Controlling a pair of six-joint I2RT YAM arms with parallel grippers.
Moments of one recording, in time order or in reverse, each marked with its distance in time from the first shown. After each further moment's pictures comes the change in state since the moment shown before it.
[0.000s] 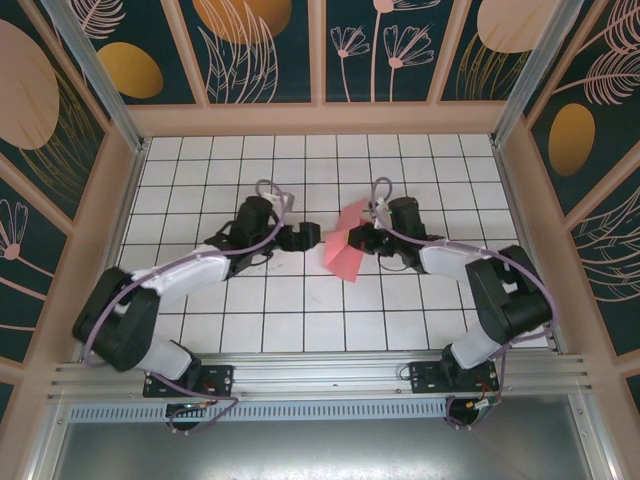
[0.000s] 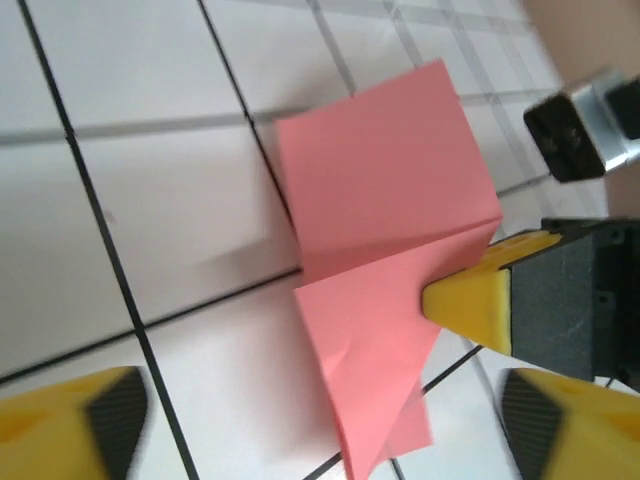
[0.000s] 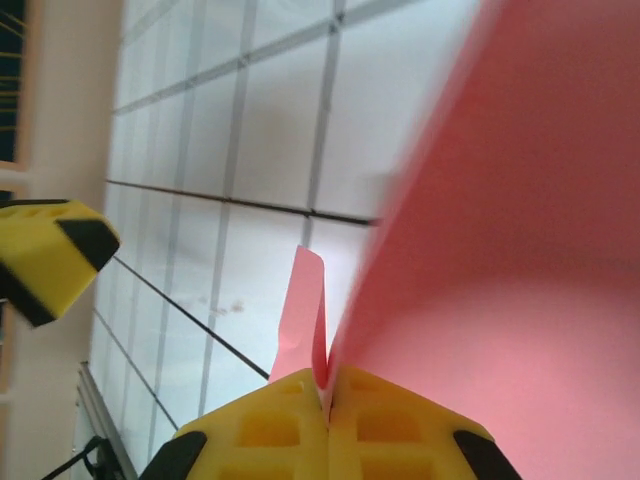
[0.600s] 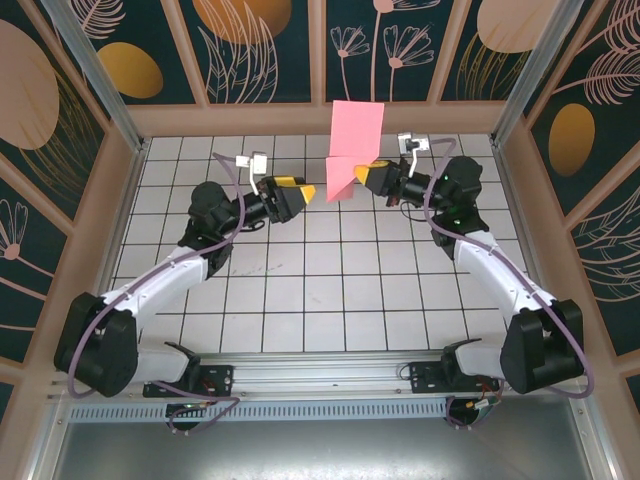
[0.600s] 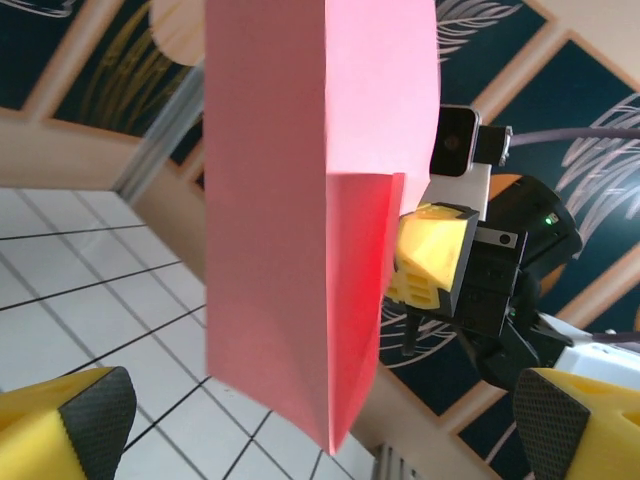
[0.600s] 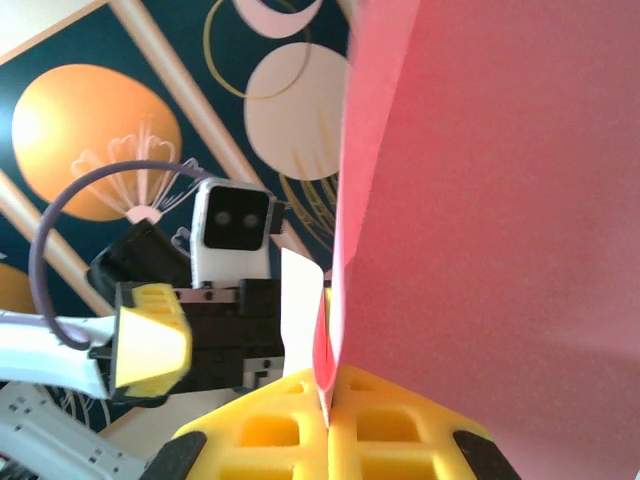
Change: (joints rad) left arm 0.089 -0.093 0.035 0.624 0.463 -0.312; right arm -0.108 -0.273 0.240 0.321 -0.377 -0.010
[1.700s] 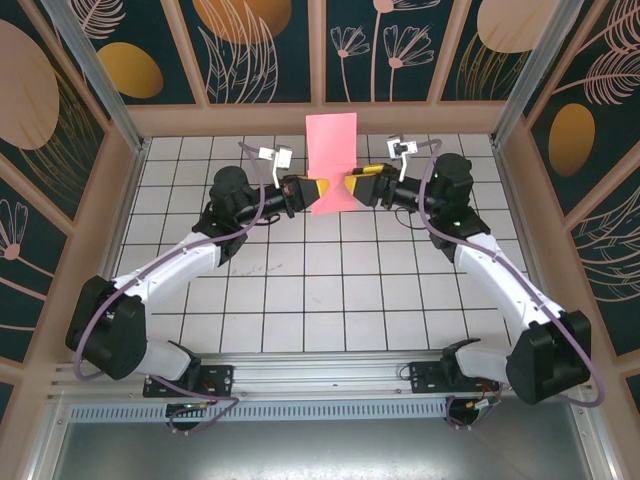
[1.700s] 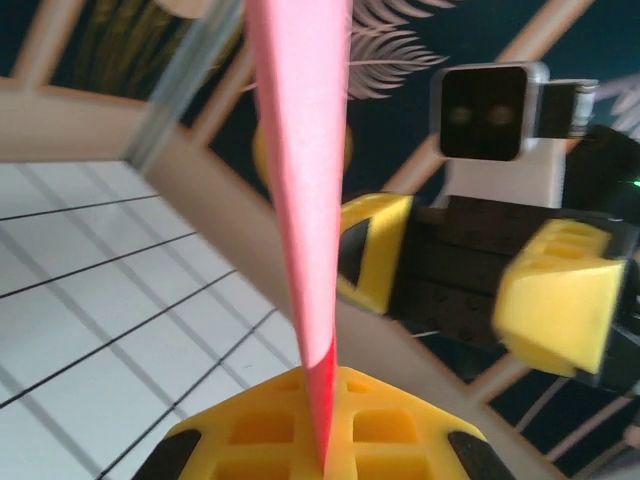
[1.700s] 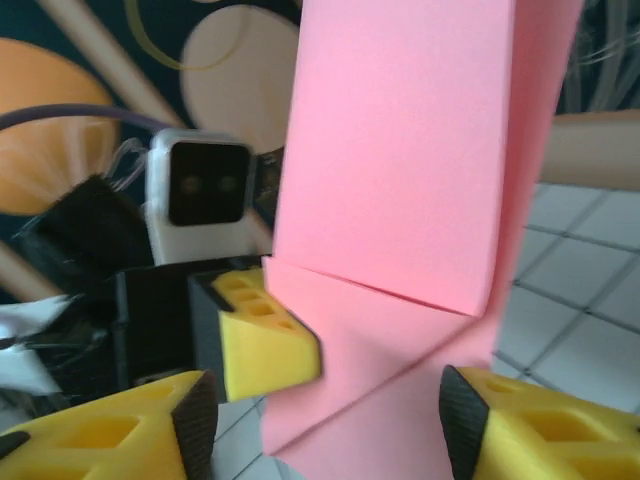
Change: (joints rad) left arm -0.068 0.078 0.156 -0.274 -0.087 0.183; right arm 0.051 -0.069 0.032 -0.358 0.205 -0.158
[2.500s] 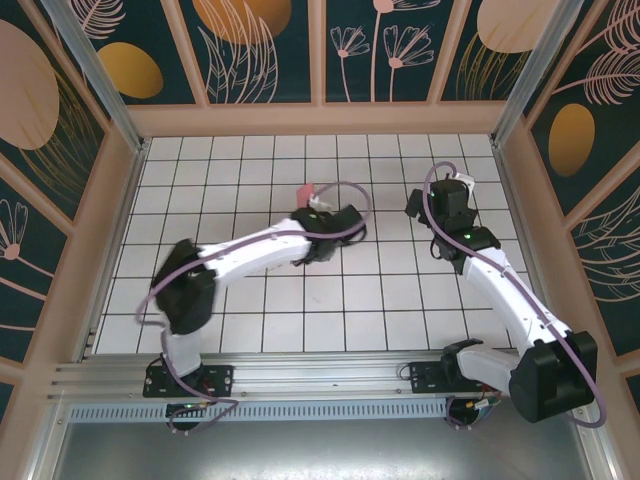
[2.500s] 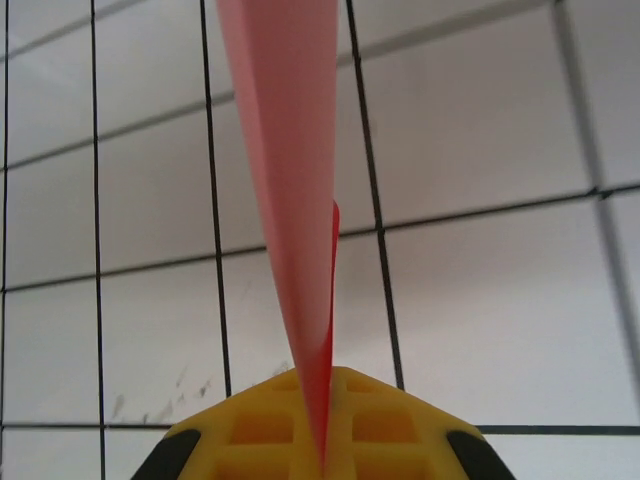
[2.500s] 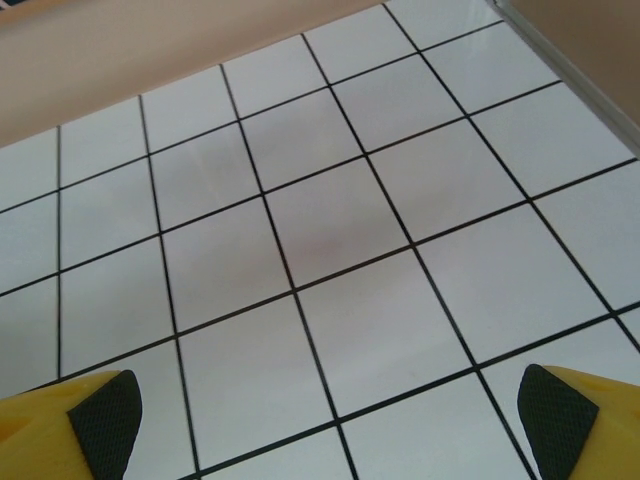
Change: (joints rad) left arm -0.441 0.544 0.604 -1.532 -1.285 -0.079; right arm -0.055 -0.077 -0.100 -0.575 1.160 -0.026
